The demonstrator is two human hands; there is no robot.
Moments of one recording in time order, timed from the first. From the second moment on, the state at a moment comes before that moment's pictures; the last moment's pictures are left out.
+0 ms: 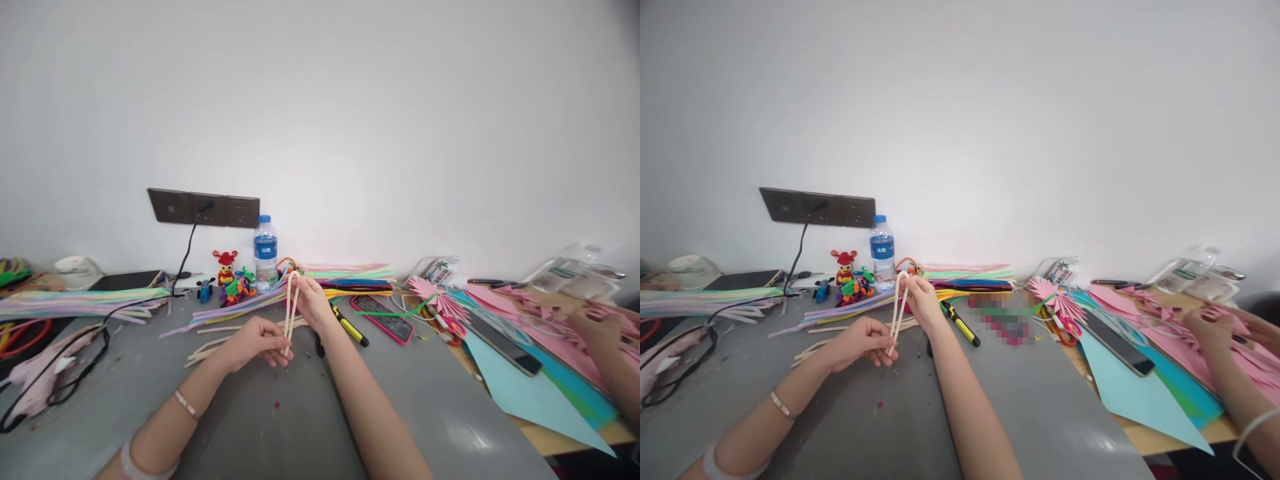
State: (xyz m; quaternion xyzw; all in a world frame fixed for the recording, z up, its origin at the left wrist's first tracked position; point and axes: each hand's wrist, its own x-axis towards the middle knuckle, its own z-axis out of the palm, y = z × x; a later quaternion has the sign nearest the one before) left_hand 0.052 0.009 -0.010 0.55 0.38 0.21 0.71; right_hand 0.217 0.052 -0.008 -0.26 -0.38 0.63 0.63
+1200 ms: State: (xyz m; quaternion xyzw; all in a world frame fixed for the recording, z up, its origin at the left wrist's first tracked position) left_hand 0.040 0.023 -0.012 0.53 0.46 0.37 0.61; right_hand 0.214 0.048 -0.017 -0.36 -0.50 0.63 0.47
